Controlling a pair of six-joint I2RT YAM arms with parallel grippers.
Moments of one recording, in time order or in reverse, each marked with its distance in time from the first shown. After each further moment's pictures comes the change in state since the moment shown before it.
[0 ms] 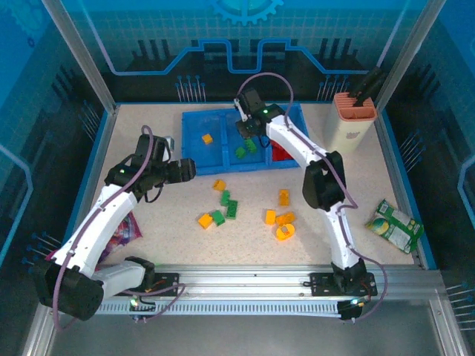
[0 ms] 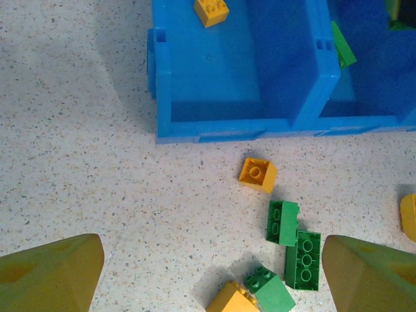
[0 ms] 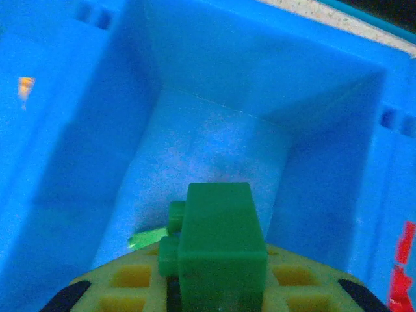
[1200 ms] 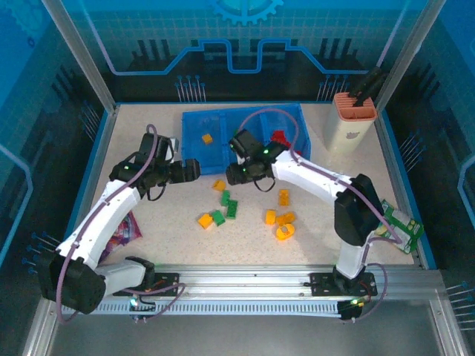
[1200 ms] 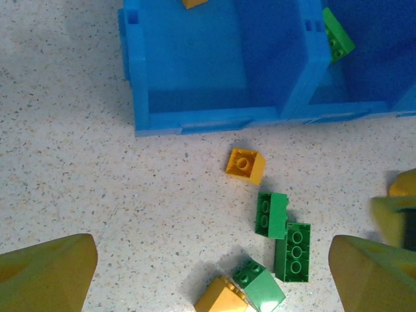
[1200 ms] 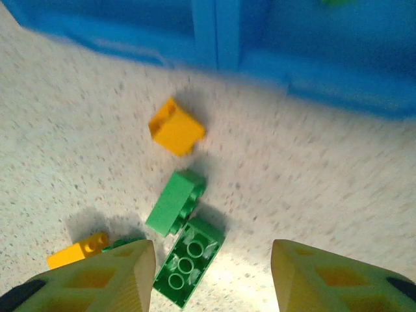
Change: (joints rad) left arm 0.001 0.044 0.000 0.017 0.064 0.008; right arm 0.245 -0.508 -0.739 0.074 -0.170 0.454
